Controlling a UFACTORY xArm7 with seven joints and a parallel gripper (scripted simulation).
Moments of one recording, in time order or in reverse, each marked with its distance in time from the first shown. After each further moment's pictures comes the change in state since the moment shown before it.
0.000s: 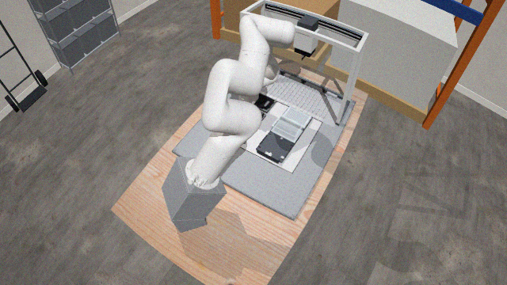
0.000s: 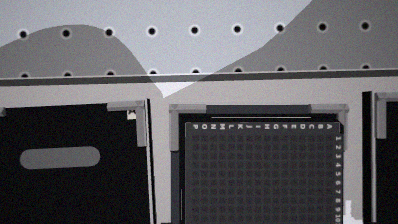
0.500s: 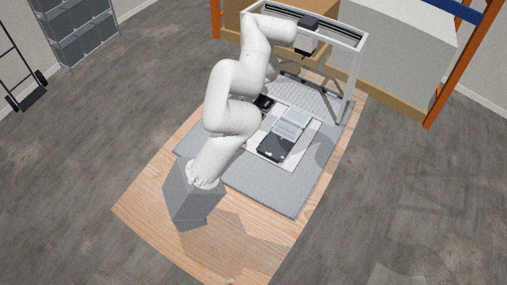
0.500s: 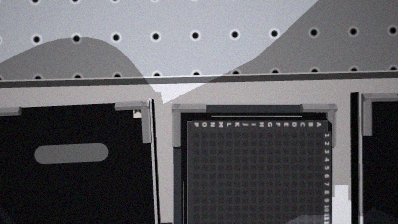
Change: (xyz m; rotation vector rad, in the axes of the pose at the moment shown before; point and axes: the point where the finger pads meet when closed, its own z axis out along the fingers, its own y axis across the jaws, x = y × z) arm 0.000 0.000 -0.014 0.000 0.000 0.000
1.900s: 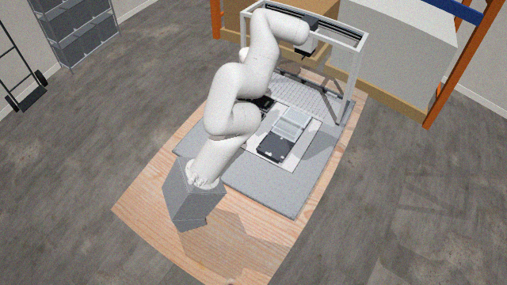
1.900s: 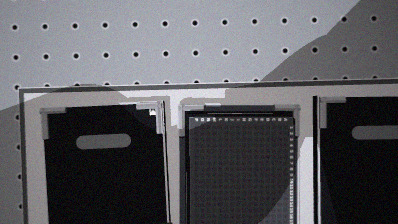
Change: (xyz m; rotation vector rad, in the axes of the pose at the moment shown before) arm 0.000 0.000 -0.063 0.000 0.000 0.000
